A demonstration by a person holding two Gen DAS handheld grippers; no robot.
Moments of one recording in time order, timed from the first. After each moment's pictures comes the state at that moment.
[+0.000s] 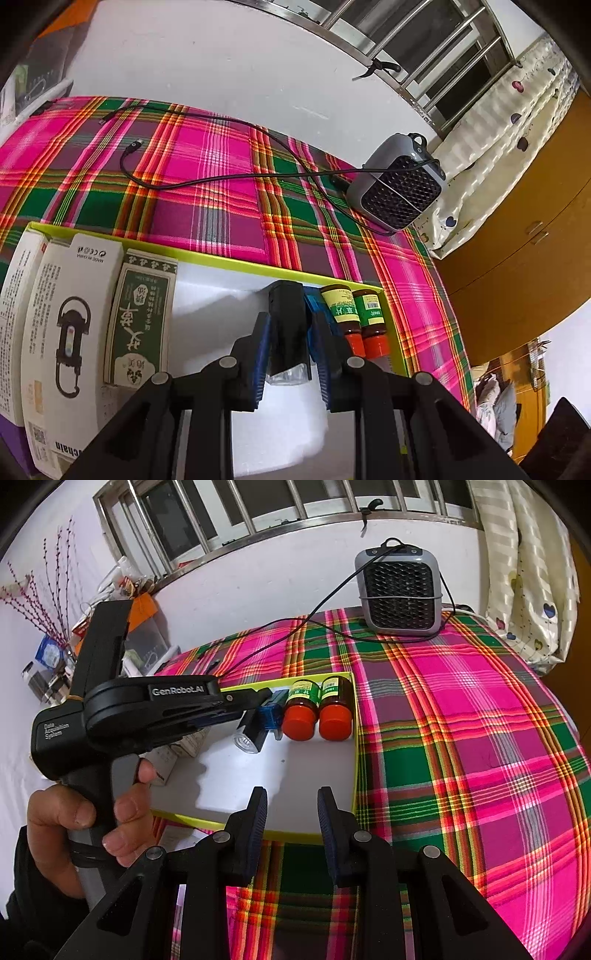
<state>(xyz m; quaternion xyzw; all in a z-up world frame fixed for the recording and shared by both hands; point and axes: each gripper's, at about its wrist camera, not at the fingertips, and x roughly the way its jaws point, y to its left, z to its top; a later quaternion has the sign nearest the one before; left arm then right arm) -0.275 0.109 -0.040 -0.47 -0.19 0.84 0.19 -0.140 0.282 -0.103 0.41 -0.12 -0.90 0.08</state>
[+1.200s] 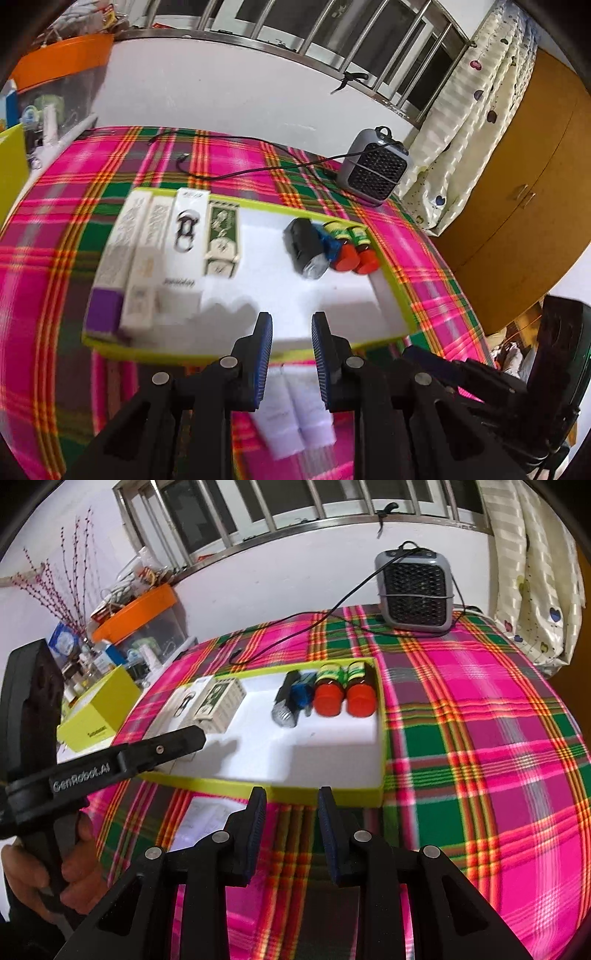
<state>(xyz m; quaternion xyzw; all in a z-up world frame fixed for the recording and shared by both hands) -0.156 0.069 -0.015 -0.43 -0.12 0.88 0.19 -0.108 0.261 -0.099 0.41 -0.11 -0.90 0.11</state>
